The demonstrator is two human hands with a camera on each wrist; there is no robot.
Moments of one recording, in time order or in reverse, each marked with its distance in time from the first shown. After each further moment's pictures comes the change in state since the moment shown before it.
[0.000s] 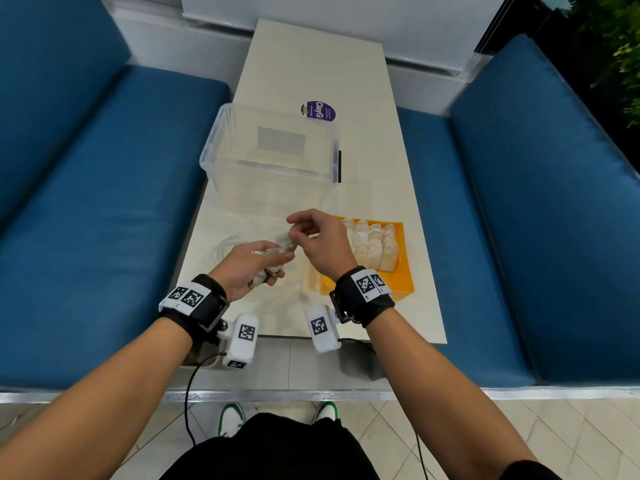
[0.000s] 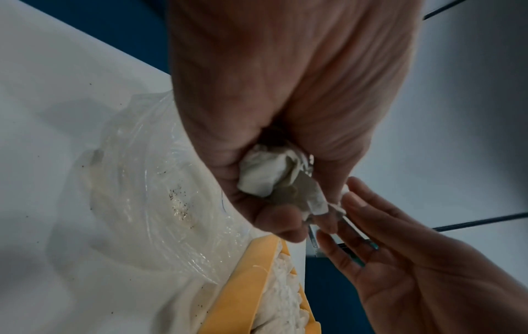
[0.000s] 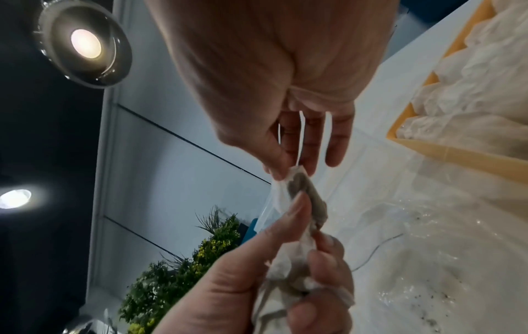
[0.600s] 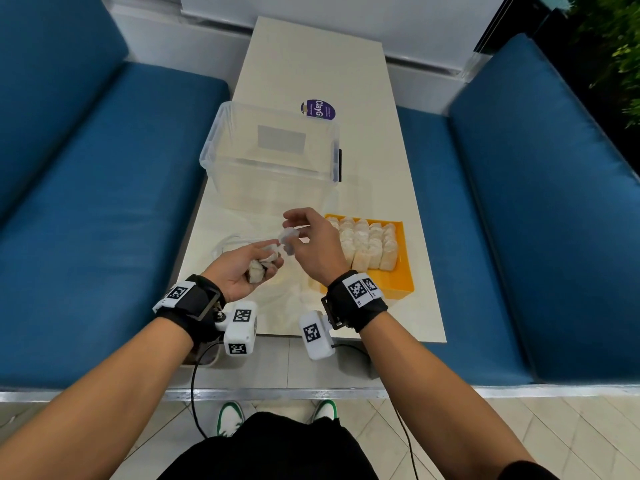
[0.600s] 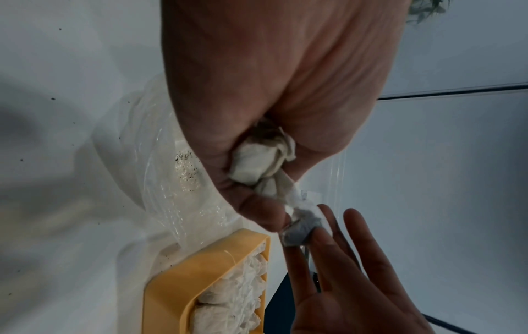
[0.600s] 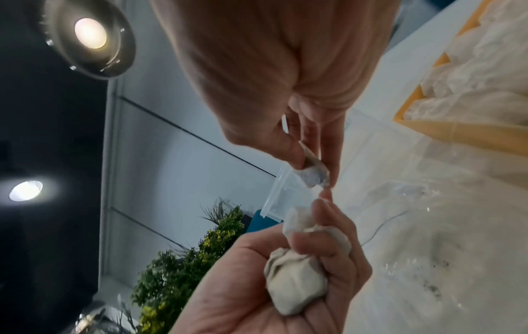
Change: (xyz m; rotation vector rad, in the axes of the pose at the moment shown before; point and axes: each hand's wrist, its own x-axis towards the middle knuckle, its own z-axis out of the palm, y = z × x) left_hand -0.003 0.006 -0.006 -0.447 0.030 -0.178; right_hand -0.007 -0.002 0.015 -0.004 0.000 0.004
